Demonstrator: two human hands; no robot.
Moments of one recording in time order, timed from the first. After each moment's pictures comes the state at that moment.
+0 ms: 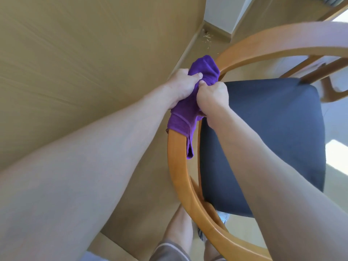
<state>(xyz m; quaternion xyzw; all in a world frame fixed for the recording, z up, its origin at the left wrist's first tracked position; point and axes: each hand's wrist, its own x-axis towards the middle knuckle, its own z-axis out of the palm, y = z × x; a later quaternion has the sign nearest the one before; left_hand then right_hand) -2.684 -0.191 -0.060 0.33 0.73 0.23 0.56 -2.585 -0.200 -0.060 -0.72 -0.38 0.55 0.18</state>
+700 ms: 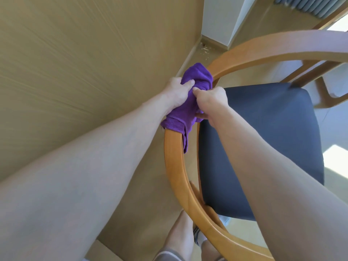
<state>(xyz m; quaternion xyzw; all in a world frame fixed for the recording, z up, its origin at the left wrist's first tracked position) -2.683 -0.206 -0.056 0.36 0.74 0.25 0.51 -2.571 -0.200 -0.054 -0.70 -0.36 0.59 0.16</state>
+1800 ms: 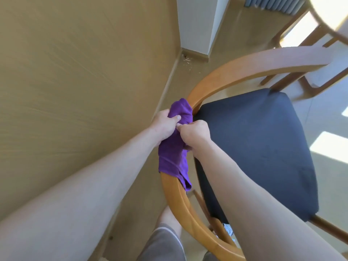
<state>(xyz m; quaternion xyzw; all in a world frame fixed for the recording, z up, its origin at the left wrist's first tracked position) -2.686 -0.200 -0.040 0.35 0.75 0.17 0.54 -2.582 -0.206 -0.046 -0.73 -0.29 0.61 0.12</state>
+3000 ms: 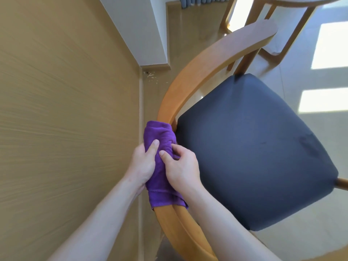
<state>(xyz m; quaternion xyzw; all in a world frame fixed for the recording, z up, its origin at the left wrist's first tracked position) -2.702 -0.211 -0.071 0.37 0.70 0.21 0.58 -2.597 -0.250 -0.066 -0.72 -0.25 0.57 0.31</state>
